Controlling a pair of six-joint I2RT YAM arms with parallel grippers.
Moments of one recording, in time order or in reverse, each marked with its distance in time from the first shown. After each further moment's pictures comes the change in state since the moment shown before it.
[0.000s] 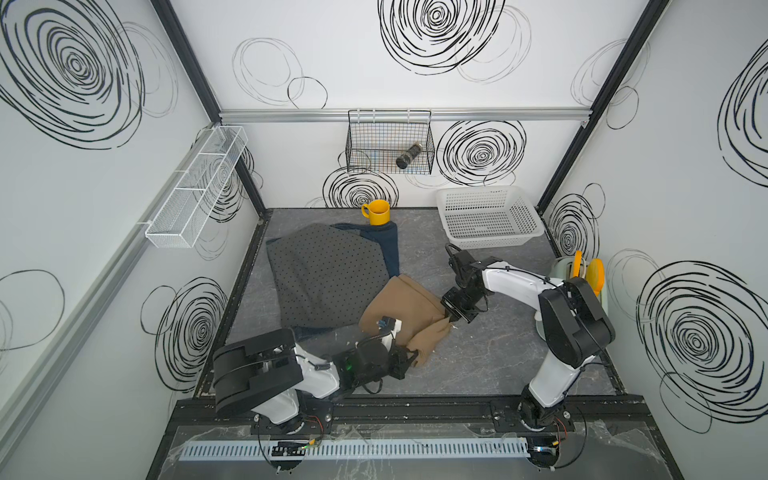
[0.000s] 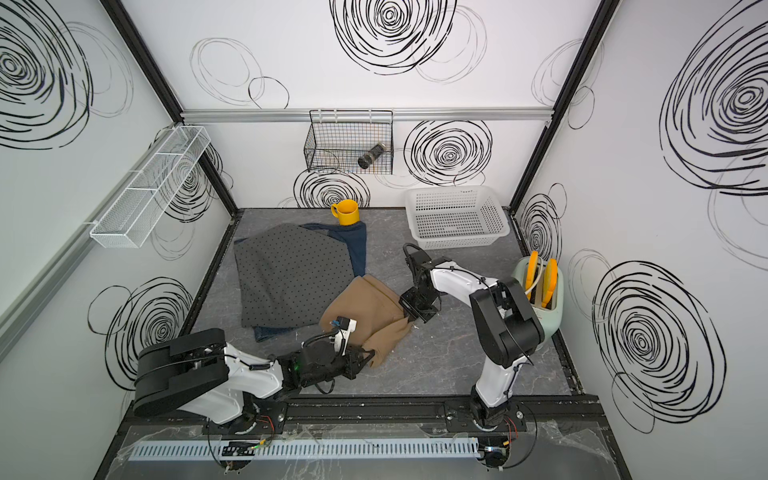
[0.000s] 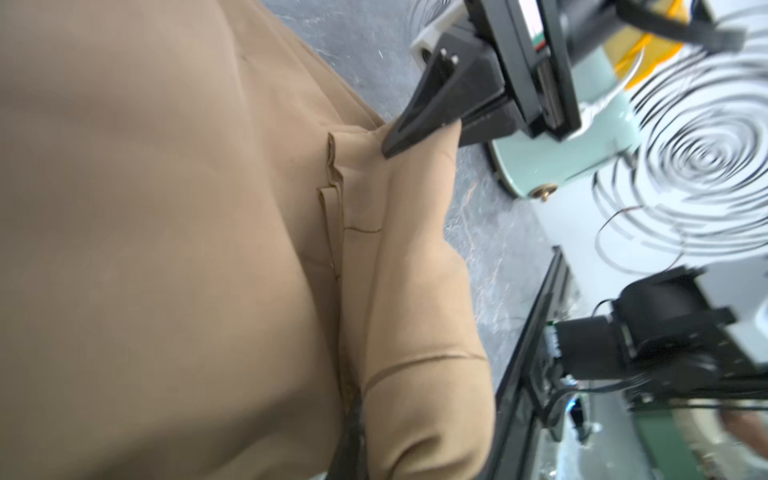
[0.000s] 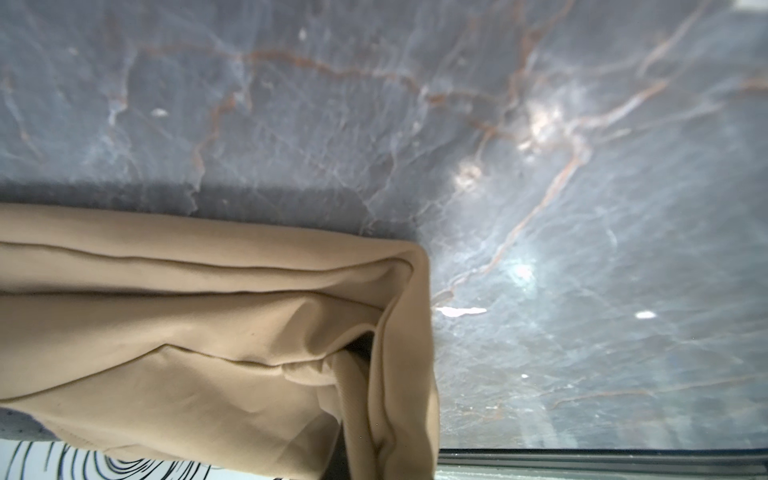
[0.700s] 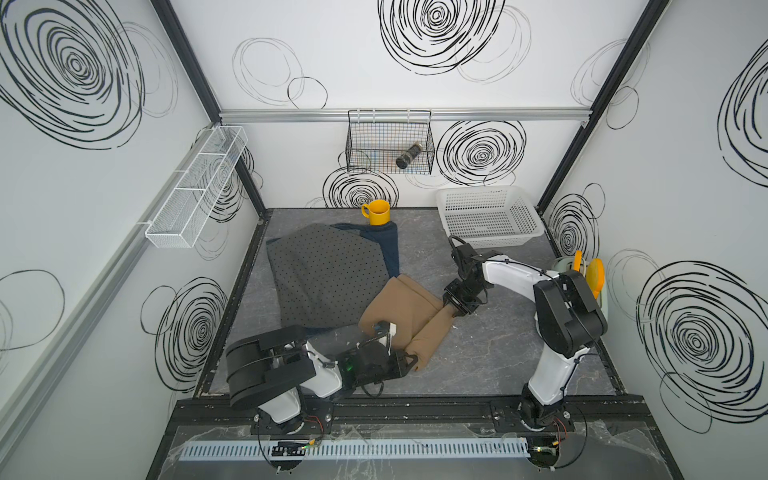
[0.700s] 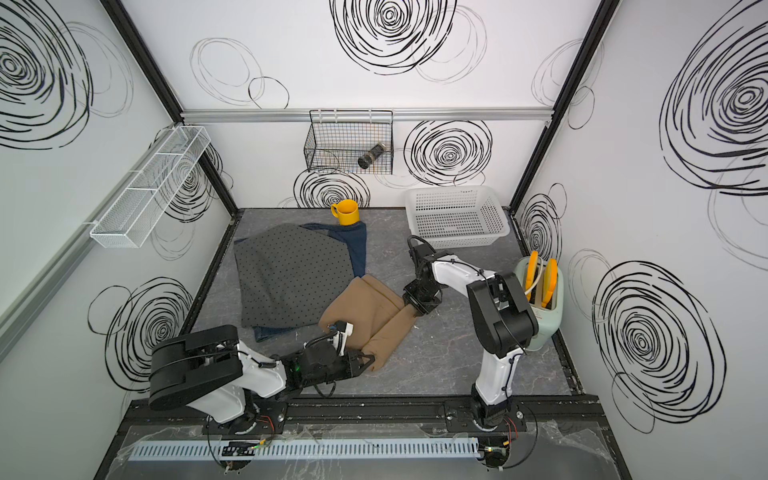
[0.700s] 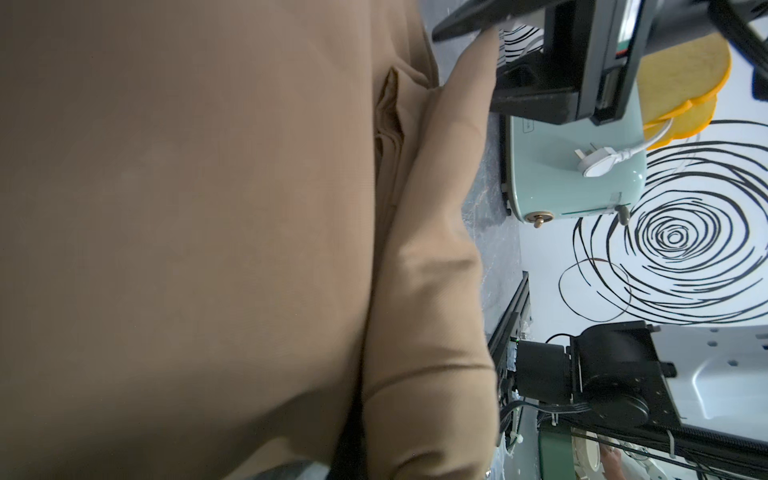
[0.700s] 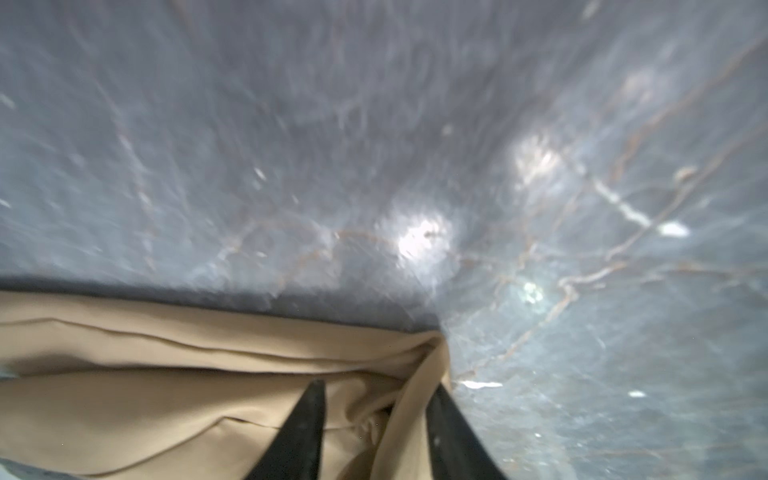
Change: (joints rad) left arm -0.002 0.058 0.004 -0.015 0.058 -0.292; right arm -0.055 0.066 0.074 0.022 0.080 -0.058
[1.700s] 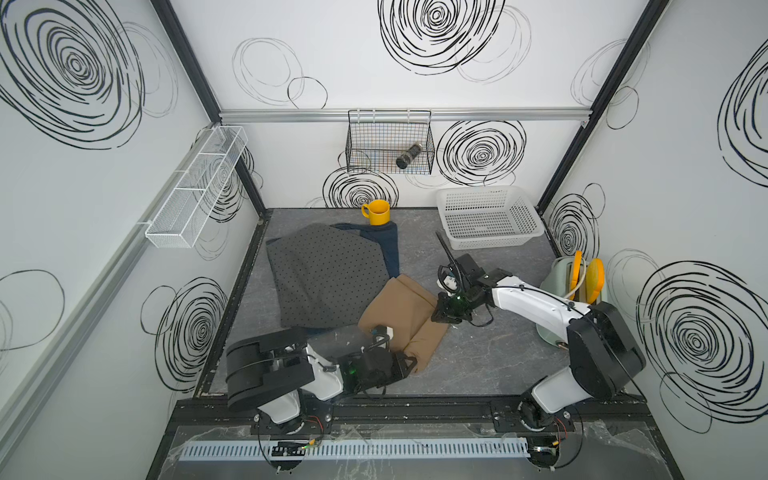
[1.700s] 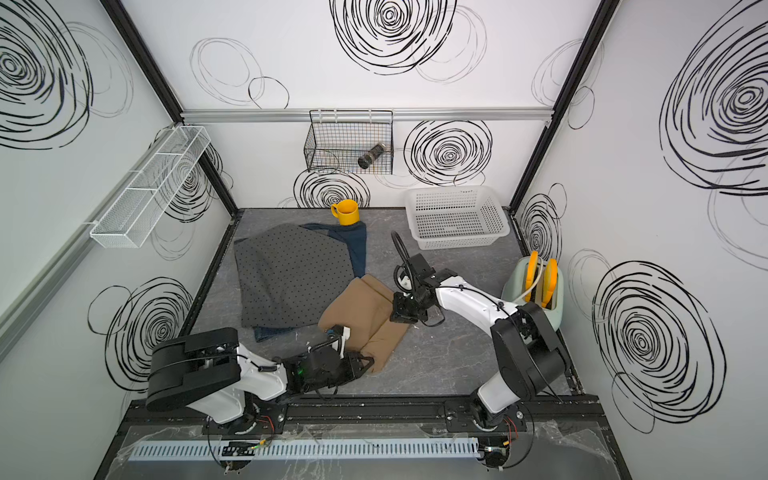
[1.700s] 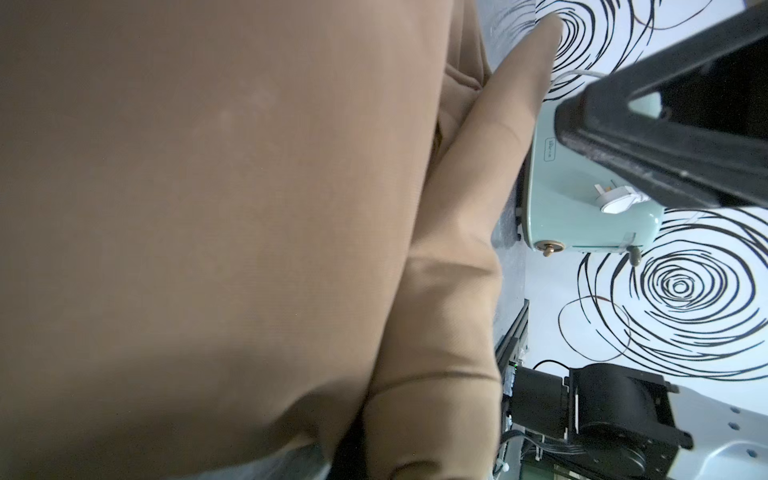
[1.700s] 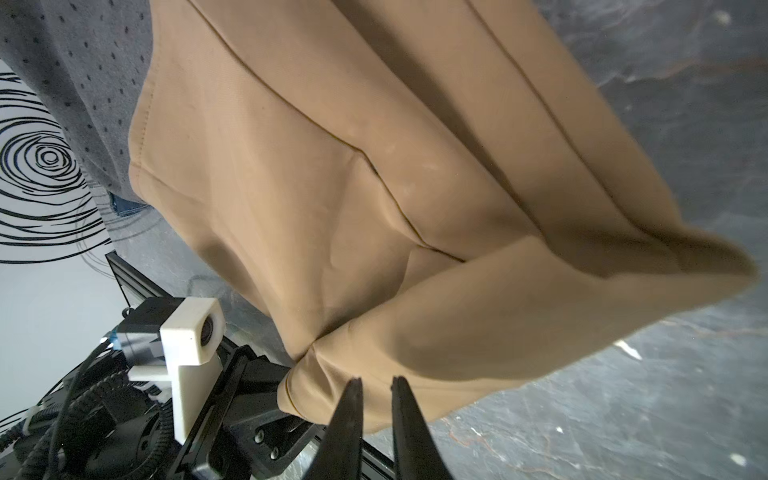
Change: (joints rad) left arm -0.058 -0.003 0.011 -0.055 -0.098 -0.161; right arm 0.153 -0.284 -0.200 0.161 -0.185 -0.615
